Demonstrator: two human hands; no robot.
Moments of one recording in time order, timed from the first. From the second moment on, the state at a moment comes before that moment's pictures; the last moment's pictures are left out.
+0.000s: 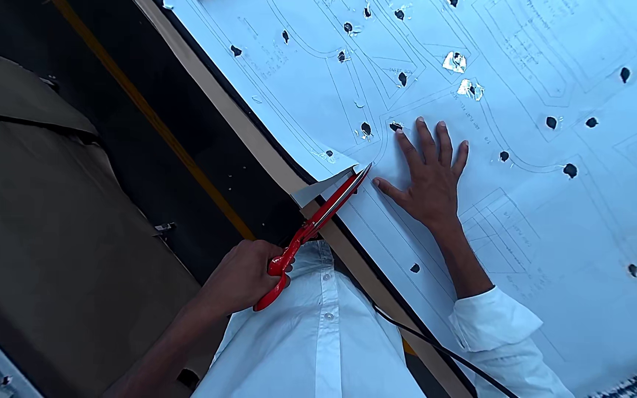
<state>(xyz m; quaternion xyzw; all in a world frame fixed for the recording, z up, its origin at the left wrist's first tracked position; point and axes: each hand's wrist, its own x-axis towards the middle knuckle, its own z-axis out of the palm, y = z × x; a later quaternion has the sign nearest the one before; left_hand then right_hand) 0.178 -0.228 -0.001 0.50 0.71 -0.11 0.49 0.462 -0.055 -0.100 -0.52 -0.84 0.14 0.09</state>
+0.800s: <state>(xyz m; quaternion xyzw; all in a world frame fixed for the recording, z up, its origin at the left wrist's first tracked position) 0.163 -0.224 -0.011 0.52 0.69 -0.11 0.49 0.461 -0.055 -0.099 -0.52 -0.84 0.13 0.09</state>
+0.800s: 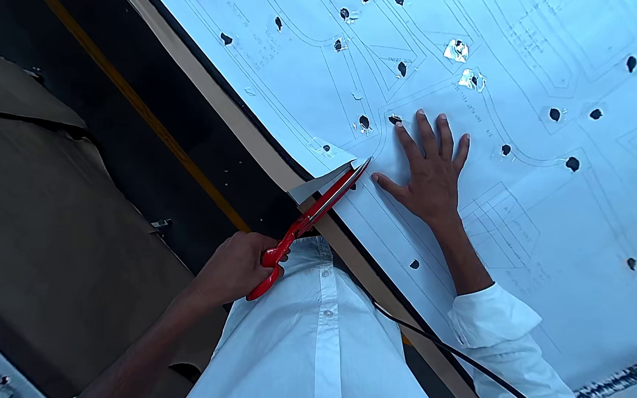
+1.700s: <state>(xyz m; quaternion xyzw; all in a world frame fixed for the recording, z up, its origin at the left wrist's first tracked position) 0.179 -0.234 -0.010 0.49 0.70 -0.08 0.51 0.460 -0.054 -0.100 -0.52 -0.84 0.14 0.09</state>
